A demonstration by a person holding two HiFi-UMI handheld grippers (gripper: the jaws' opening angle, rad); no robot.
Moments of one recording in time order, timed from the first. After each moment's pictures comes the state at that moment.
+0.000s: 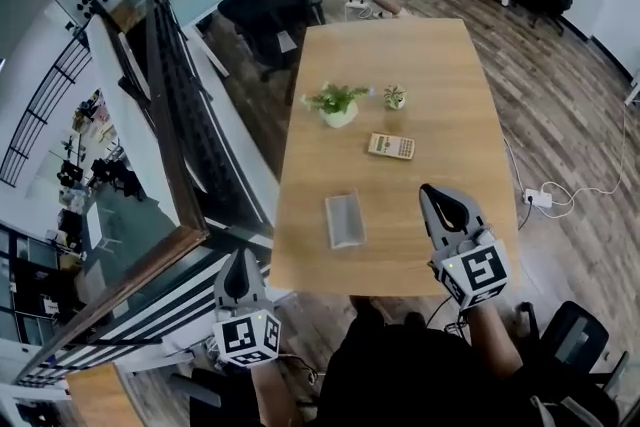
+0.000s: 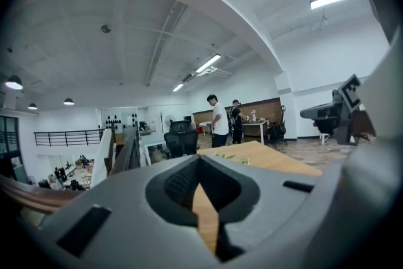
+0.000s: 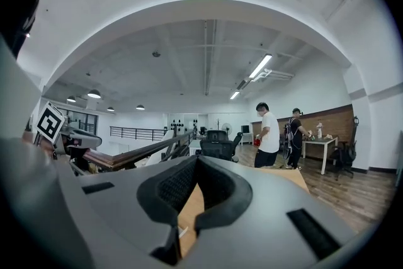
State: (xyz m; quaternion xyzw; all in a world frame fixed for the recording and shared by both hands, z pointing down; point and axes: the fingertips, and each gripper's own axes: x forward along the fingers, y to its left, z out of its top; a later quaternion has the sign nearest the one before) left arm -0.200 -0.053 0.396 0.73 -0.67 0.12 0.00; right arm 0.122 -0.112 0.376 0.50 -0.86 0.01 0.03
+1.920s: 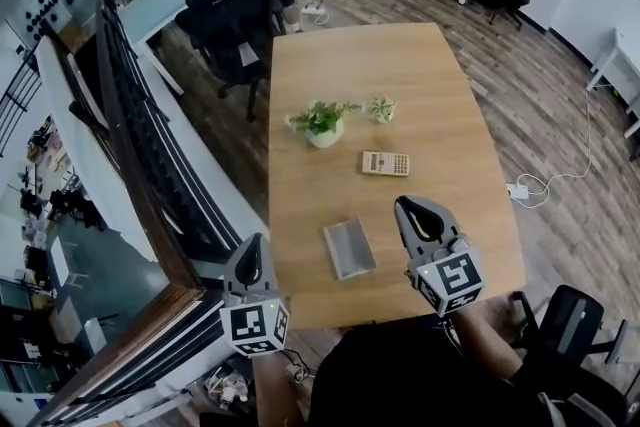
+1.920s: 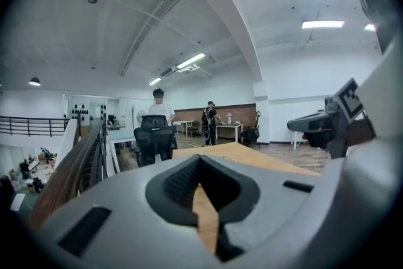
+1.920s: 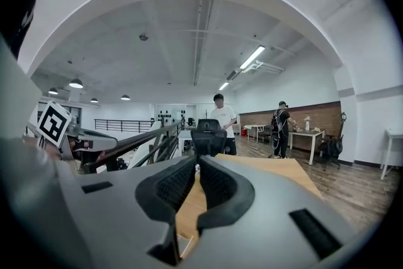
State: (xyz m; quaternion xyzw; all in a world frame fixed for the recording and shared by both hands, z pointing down) left arm -0.211 -0.198 0.437 0.82 -0.56 0.11 0.02; right arm 0.036 -0.191 0.420 0.56 -0.83 0.04 0.06
